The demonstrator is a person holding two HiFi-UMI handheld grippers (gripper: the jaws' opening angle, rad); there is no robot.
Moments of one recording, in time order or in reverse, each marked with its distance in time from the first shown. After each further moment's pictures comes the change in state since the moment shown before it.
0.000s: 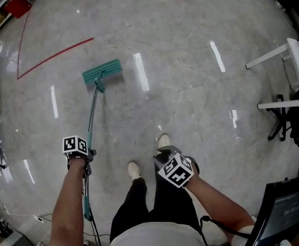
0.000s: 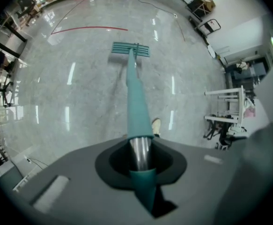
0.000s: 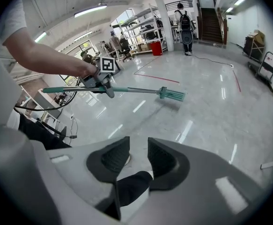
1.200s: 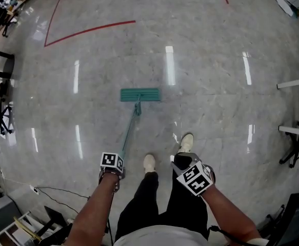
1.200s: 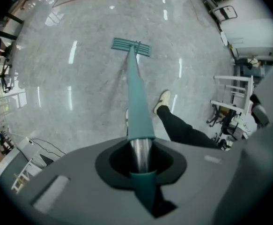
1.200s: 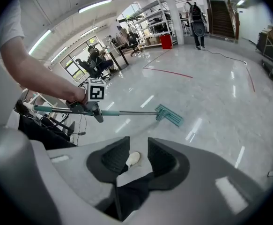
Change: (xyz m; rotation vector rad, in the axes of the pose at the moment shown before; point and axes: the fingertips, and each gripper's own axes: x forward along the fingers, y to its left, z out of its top) left arm 0.077 0.030 -0.176 -0.070 0.231 0.017; right arm 0.029 0.049 0.005 -0.051 0.064 0.095
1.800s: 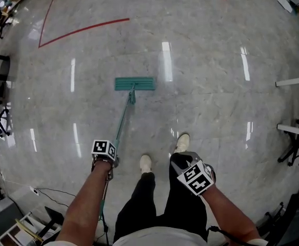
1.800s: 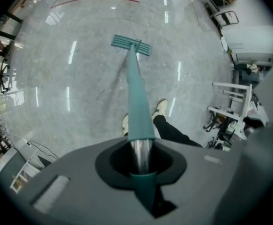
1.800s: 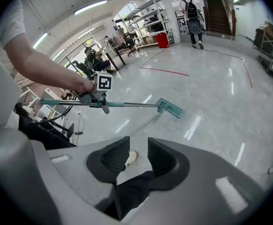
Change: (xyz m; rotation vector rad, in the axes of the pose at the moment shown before) left arm -0.030 -0.005 0.069 -0.015 -0.011 -0.026; right arm -0.008 -0.028 -0.001 0.033 0.005 -0.002
